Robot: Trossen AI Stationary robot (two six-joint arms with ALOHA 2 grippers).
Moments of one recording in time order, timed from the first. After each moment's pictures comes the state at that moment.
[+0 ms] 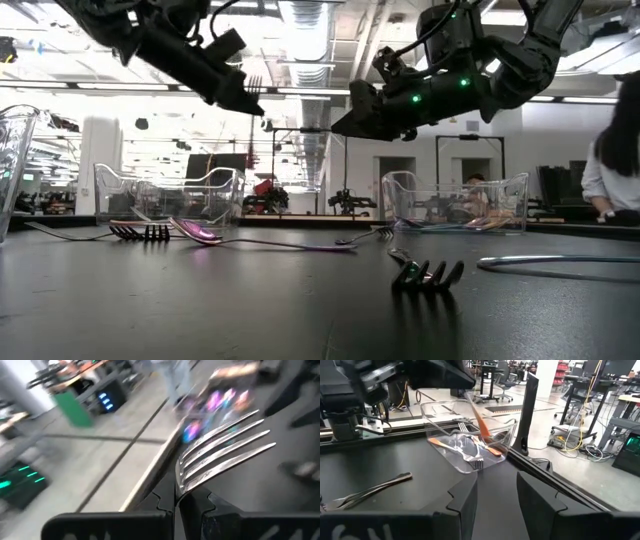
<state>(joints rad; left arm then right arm) 0.39 1.15 0.63 0.19 -0.29 0.29 -0.11 1.71 0.68 0.92 0.47 0.00</state>
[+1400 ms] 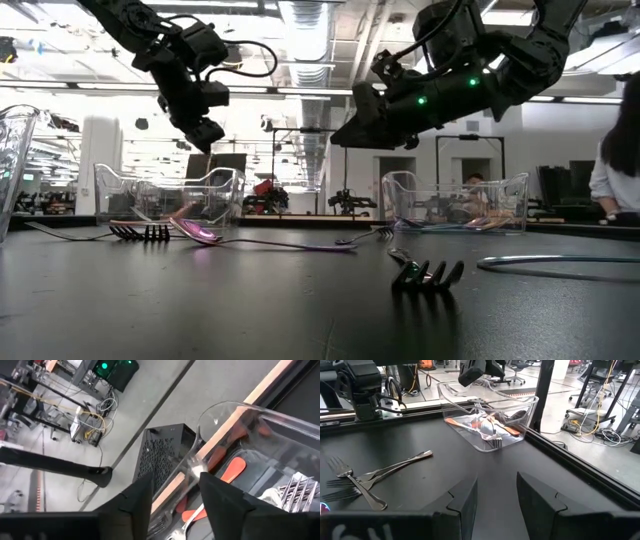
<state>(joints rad) 0.71 1.28 0.82 -0.31 -0.64 0.29 -0.04 1.71 0.68 0.82 0.47 0.08</state>
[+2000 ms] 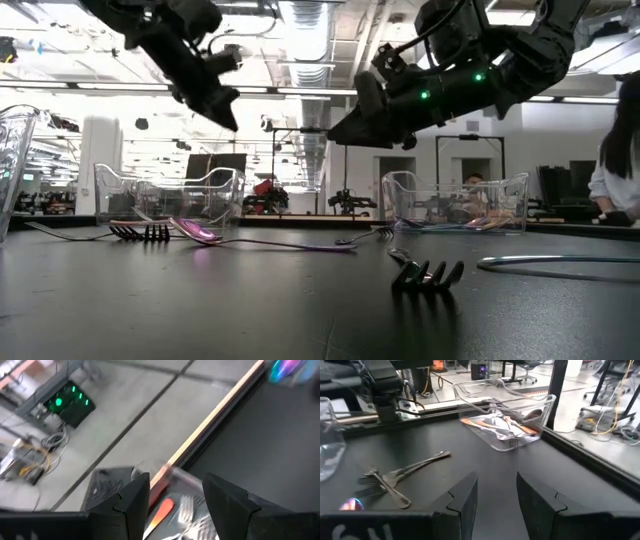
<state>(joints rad) 0.58 1.17 0.82 -0.24 -0.42 0.17 -0.01 1.71 0.68 0.82 0.44 0.12</state>
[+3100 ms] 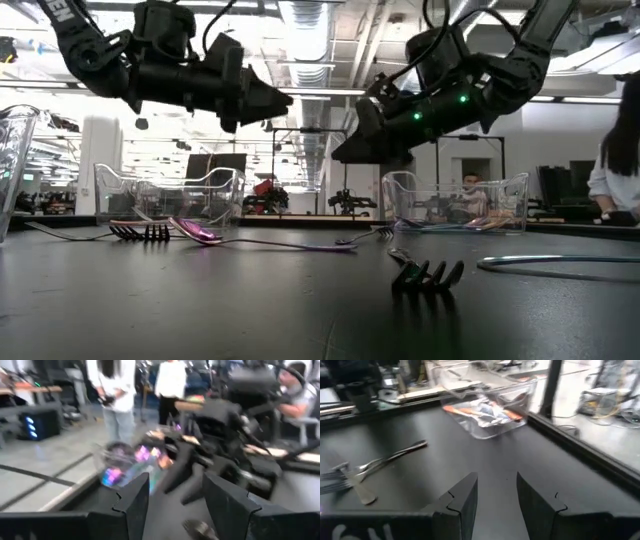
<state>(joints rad) 0.31 1.37 0.43 0.91 0.00 -0.05 -0.18 1.72 0.68 0.77 0.26 0.12</state>
